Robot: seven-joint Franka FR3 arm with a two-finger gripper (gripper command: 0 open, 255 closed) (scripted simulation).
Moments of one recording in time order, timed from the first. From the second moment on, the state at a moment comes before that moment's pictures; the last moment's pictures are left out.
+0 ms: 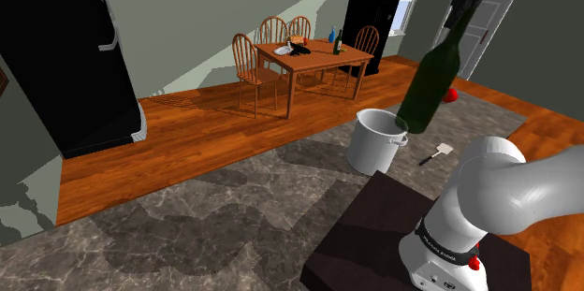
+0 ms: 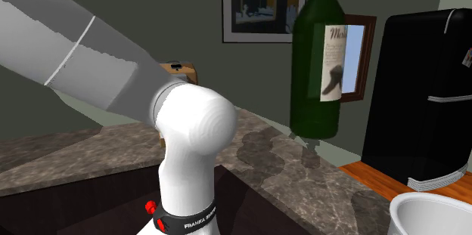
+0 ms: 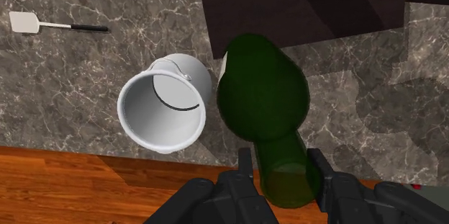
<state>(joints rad) 0.05 -0.92 -0.28 -1.97 -0.23 1.21 -0.07</state>
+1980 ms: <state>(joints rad) 0.26 -0.74 -0.98 -1.49 -0.57 1.21 -0.70</state>
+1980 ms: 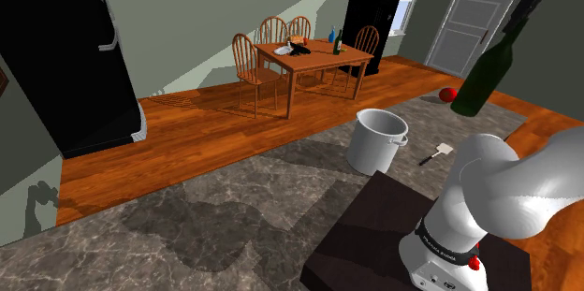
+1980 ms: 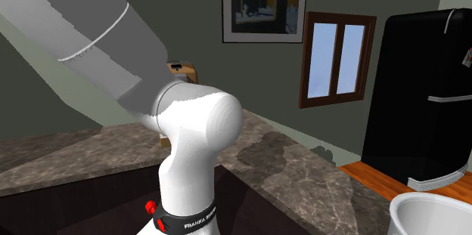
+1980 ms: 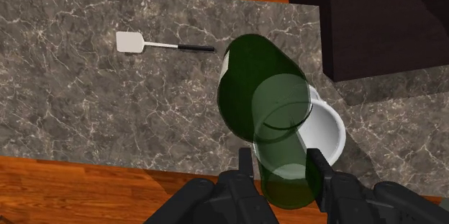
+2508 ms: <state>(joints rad) 0.21 -0.82 -0.96 -1.66 -0.60 1.30 -0.66</state>
